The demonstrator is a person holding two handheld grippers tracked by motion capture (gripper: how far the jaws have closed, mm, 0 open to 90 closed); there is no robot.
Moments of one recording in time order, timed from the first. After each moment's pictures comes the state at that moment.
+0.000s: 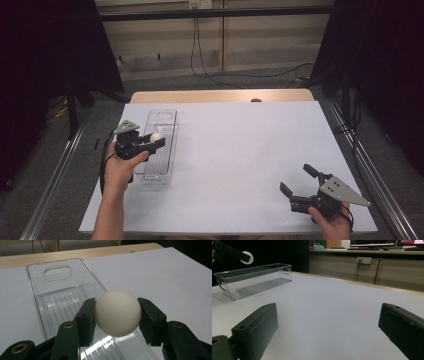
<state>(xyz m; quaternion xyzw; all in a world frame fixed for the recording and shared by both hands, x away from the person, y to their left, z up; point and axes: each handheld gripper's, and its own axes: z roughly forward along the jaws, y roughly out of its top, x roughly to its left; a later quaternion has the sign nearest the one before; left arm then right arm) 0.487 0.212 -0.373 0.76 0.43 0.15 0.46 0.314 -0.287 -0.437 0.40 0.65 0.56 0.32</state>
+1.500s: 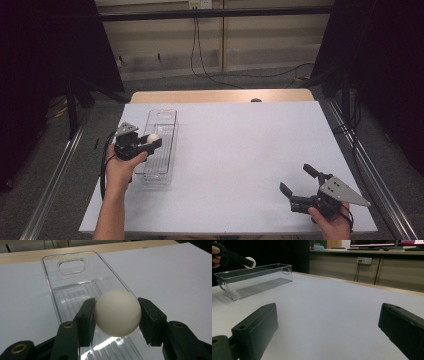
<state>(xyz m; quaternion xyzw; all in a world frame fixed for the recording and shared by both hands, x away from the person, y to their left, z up) 0.494 0.219 -0.390 0.76 0.44 0.17 0.45 0.313 -0.287 -0.436 0.40 0.65 0.56 0.32</state>
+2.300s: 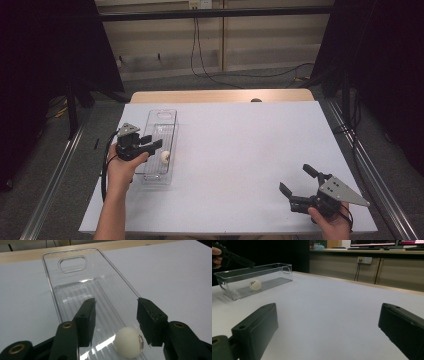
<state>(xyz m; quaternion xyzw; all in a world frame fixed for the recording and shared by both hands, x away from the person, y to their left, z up) 0.495 0.217 -0.393 0.76 0.45 0.17 0.44 0.314 -0.286 -0.437 0.40 0.65 0.56 0.32</state>
